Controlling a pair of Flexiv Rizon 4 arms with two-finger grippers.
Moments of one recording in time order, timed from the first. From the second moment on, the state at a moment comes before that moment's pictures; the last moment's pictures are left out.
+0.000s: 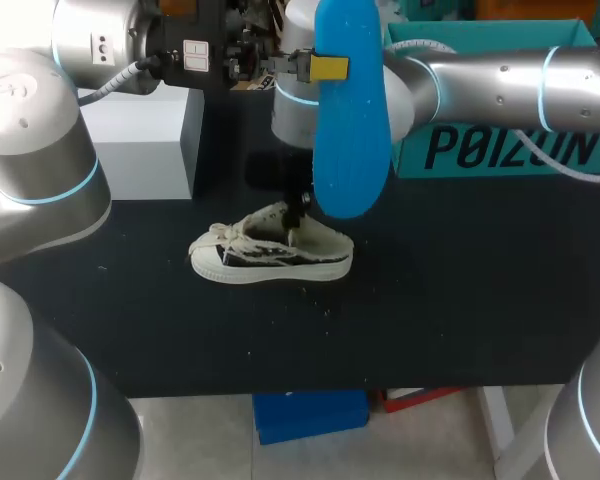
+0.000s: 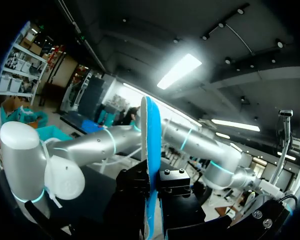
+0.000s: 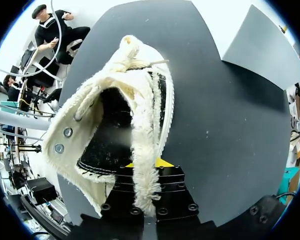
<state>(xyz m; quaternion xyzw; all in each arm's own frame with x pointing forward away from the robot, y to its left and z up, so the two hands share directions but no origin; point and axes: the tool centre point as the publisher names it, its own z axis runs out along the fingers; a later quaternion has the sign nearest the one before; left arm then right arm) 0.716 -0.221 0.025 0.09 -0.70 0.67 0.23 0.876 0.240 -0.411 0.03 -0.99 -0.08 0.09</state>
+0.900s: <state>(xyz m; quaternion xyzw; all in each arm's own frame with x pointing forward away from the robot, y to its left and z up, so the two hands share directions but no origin) 0.716 -0.221 0.025 0.09 -0.70 0.67 0.23 0.905 0.238 -0.380 -0.06 -0.99 -0.08 0.05</state>
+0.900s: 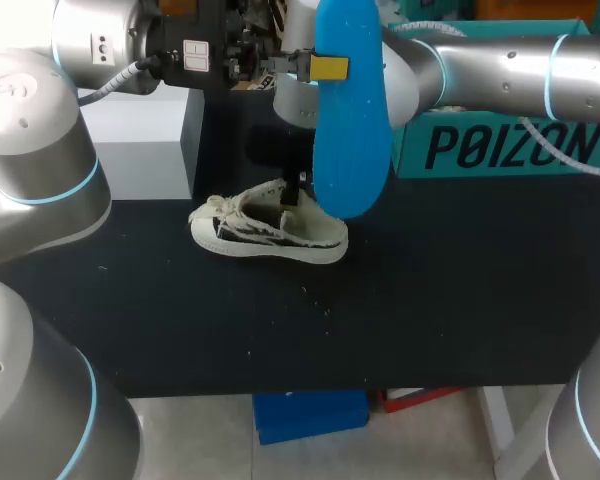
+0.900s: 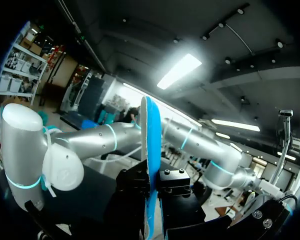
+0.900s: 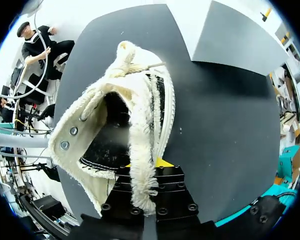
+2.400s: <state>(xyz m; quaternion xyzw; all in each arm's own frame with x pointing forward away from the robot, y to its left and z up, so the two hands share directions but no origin) 0.716 -0.221 0.025 0.09 -0.70 0.67 0.23 0.891 0.203 -0.372 -0.70 -0.71 -0.06 -0.05</state>
